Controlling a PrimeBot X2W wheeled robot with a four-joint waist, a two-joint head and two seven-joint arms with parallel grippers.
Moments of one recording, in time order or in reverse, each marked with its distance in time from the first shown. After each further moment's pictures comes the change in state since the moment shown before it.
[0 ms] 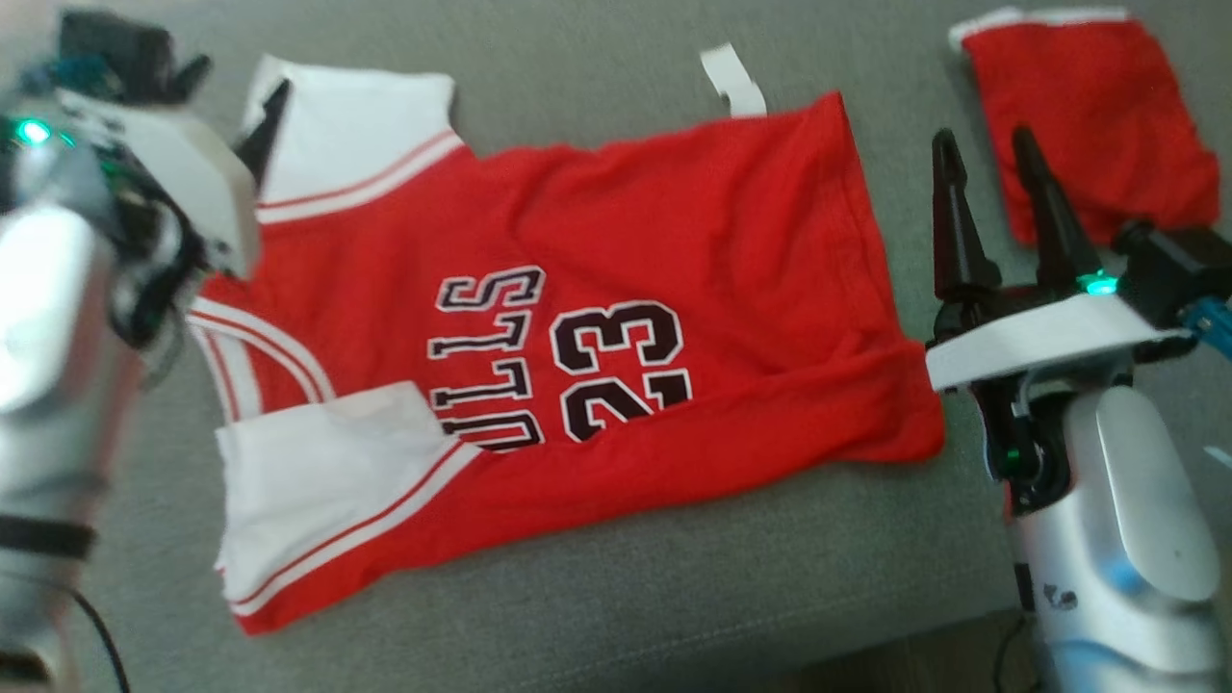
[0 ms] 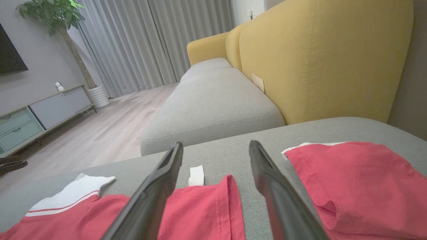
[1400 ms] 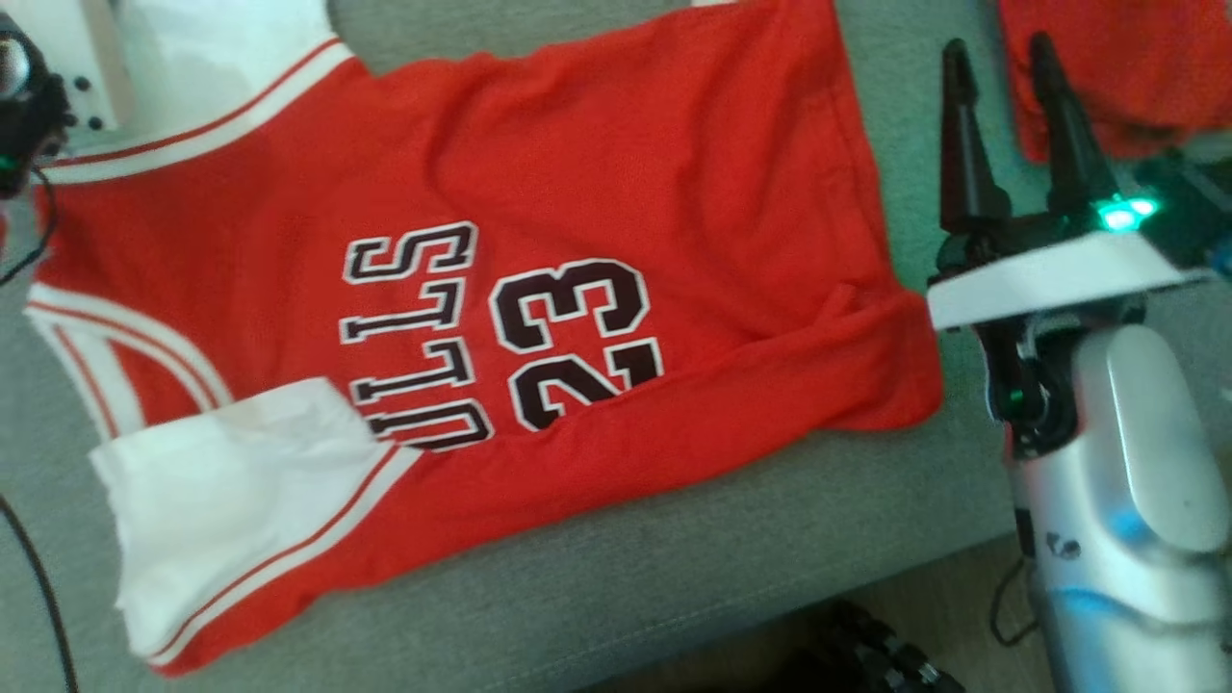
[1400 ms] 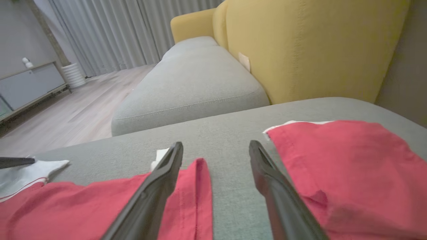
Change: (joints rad) left arm -0.397 0.078 -0.369 0.366 -0.373 0.000 0.082; right arm -0.091 -0.001 0.016 -0.030 0.002 0.000 -0.013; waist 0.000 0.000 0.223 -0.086
